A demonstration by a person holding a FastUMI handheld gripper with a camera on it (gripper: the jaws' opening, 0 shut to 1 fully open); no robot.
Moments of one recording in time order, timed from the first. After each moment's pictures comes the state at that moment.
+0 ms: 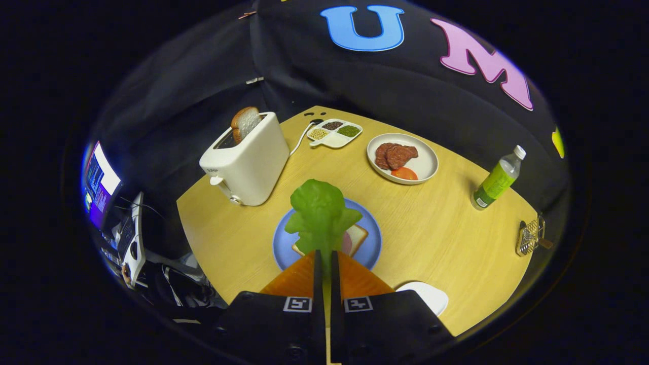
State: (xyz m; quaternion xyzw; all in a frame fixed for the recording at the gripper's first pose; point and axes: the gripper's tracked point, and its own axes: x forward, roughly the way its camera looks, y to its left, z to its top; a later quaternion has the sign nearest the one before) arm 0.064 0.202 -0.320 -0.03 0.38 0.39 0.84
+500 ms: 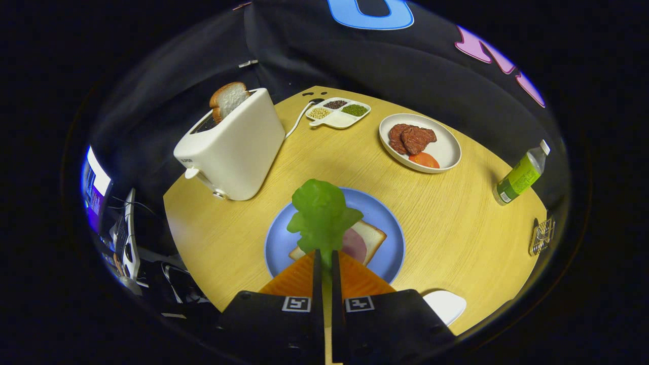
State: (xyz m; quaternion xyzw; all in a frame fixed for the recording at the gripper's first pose) arm 0.089 0.239 -0.373 -0.05 0.41 0.38 0.82
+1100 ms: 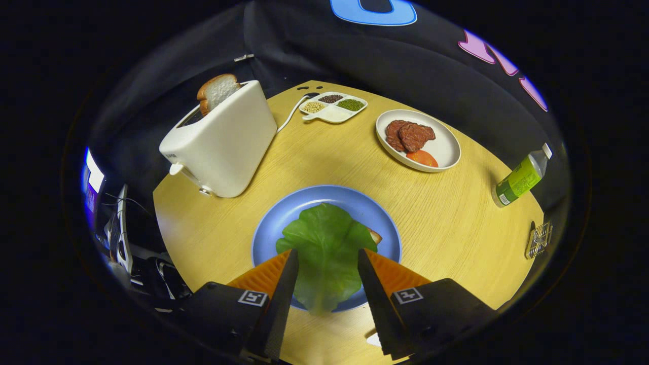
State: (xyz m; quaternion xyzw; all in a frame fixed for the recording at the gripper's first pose) arm 0.097 0.237 -0.375 -0.06 0.41 0.37 0.83
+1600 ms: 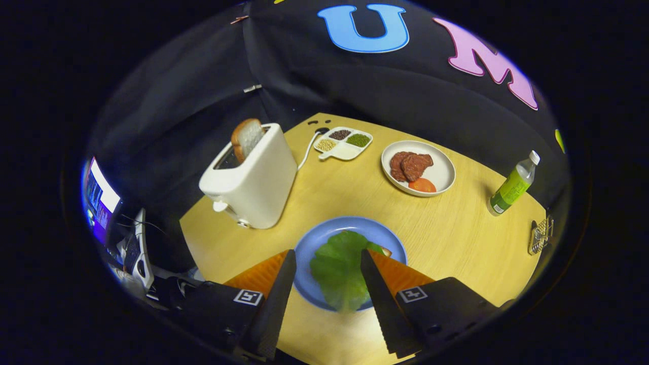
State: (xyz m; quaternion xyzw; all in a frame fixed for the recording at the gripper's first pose) arm 0.078 0.250 -0.281 0.02 0.35 0.39 0.85
